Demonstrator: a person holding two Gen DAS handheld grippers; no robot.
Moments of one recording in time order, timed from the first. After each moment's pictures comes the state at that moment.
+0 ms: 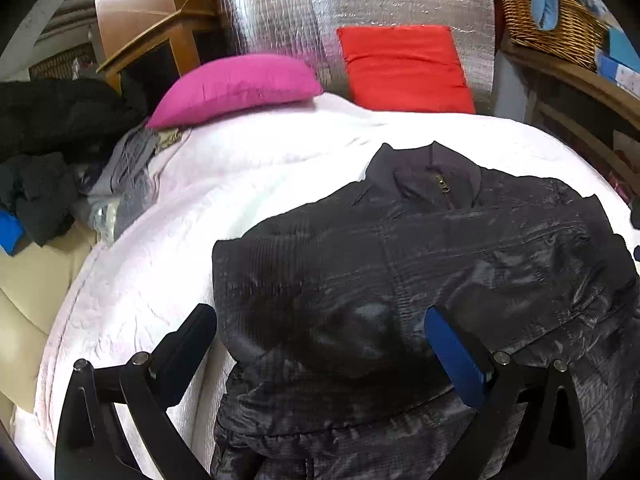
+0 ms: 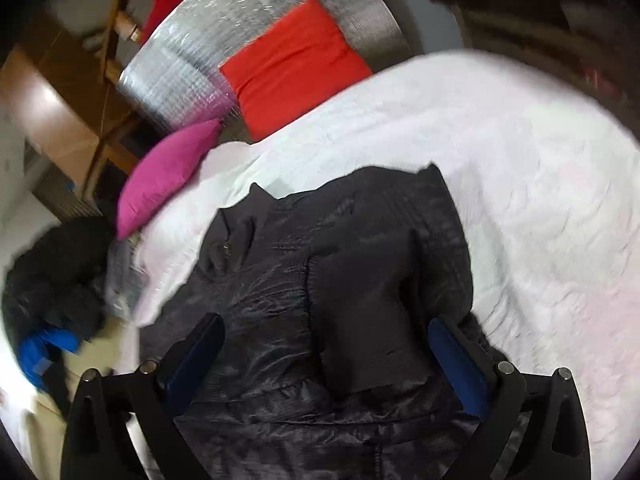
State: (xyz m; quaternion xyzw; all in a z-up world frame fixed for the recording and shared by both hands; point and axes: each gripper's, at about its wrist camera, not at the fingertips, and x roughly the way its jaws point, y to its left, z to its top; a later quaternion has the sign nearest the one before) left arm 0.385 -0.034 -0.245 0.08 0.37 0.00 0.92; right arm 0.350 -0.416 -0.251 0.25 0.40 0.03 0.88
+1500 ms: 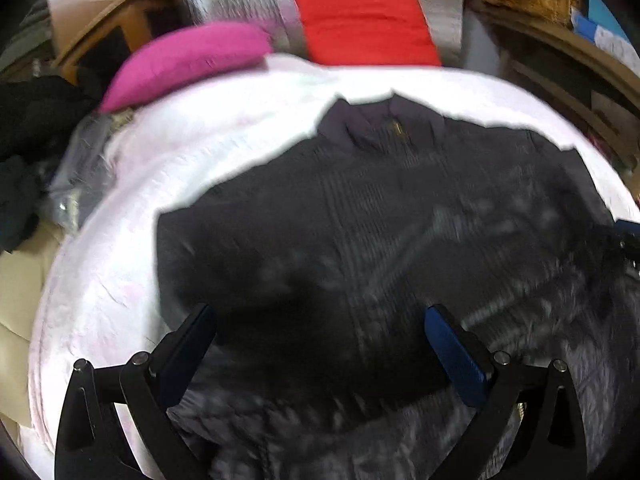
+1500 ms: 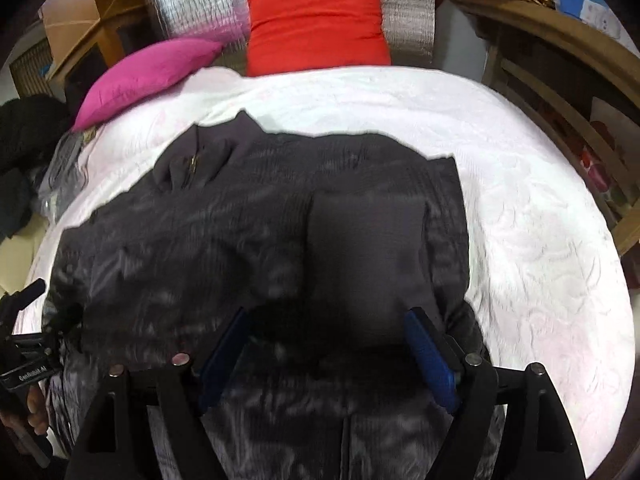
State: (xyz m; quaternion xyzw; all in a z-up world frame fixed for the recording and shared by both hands) left arm 0.395 -0.059 -0.275 0.10 0.45 -0.06 0.88; right arm 0.335 -0.370 -0.264 0.06 0.47 -0.02 0.88
